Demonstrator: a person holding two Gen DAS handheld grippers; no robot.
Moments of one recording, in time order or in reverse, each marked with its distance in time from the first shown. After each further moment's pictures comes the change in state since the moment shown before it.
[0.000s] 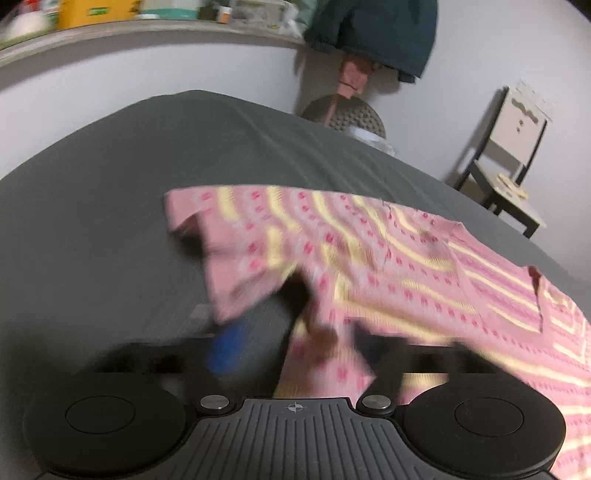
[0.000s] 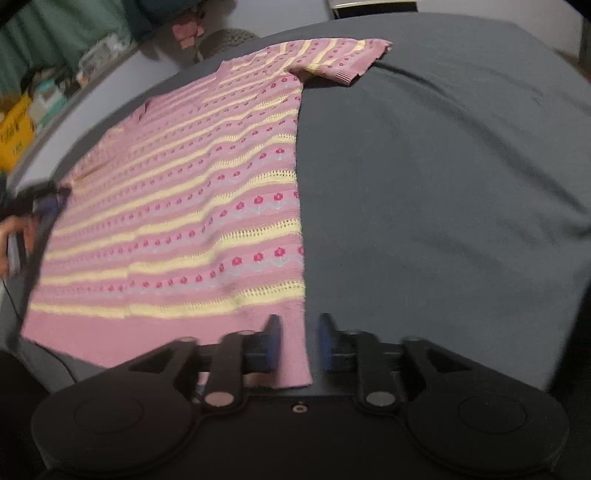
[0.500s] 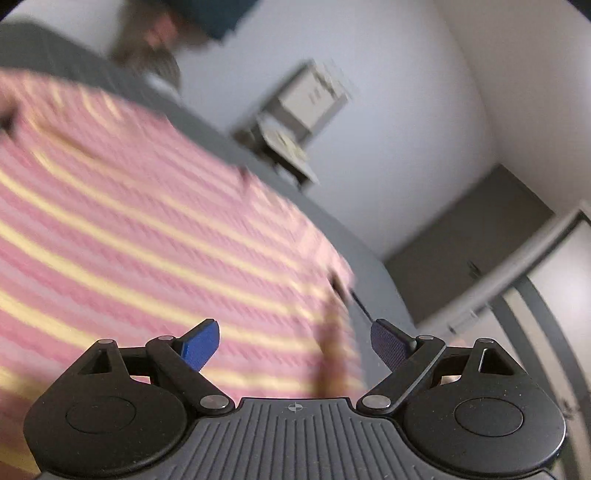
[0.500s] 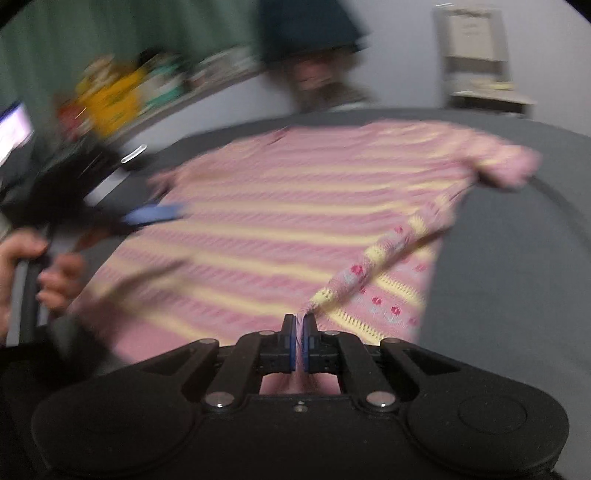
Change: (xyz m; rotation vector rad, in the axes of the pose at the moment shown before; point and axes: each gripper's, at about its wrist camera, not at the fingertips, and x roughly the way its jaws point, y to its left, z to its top) left arm -0.100 -0.127 -0.133 0.000 0.174 -0.766; right arm 0.024 0.133 -0.021 -0.420 -0.165 0.153
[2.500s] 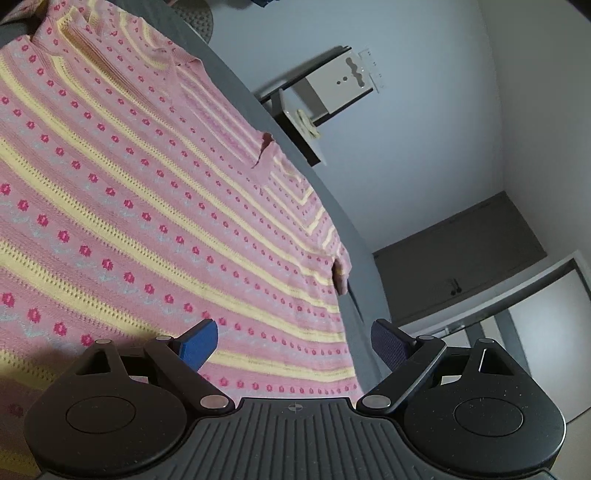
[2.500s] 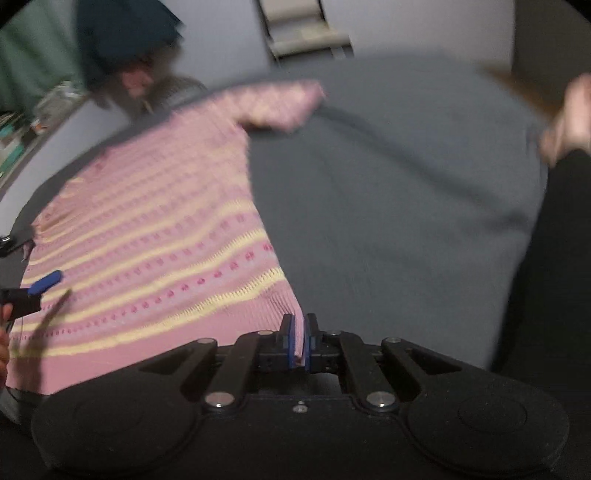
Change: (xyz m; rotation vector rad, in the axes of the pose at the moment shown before) left arm 0.036 0.043 -0.011 -0.193 0.037 -0.035; right arm -0.080 -0.107 -0.041 0.473 0.096 -0.373
